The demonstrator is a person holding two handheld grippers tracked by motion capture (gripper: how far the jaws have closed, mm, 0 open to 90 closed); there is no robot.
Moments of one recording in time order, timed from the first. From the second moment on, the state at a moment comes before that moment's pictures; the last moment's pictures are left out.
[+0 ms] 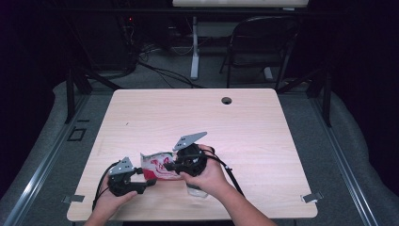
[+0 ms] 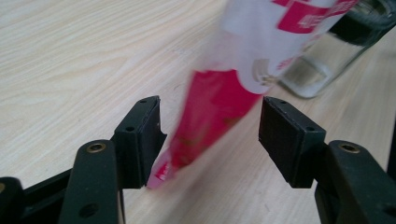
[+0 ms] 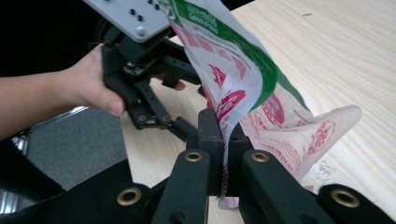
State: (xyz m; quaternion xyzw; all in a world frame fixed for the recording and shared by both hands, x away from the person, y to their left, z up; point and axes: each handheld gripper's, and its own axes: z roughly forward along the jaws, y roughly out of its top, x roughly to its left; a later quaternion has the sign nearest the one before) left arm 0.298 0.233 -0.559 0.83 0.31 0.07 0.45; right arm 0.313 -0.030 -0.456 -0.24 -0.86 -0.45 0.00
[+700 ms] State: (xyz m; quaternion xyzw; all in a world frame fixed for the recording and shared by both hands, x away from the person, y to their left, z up) left arm 0.296 0.203 -0.577 0.85 0.30 0.03 0.42; right arm 0.295 -0.056 -0.470 -0.22 -0.85 -0.47 0.03
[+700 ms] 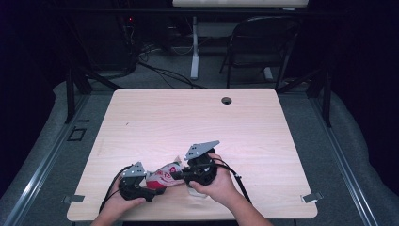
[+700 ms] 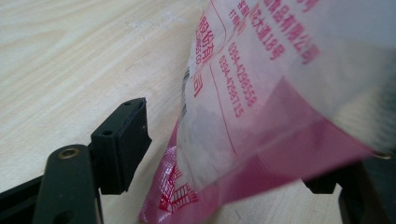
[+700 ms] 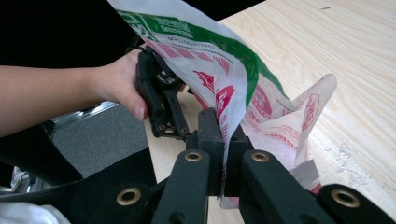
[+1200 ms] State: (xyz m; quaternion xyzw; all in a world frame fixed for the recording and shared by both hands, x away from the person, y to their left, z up) left arm 0.297 0.188 -0.587 0.86 0.30 0.02 0.42; right arm 0.287 -0.062 -0.477 -0.21 -0.85 -0.48 0.03
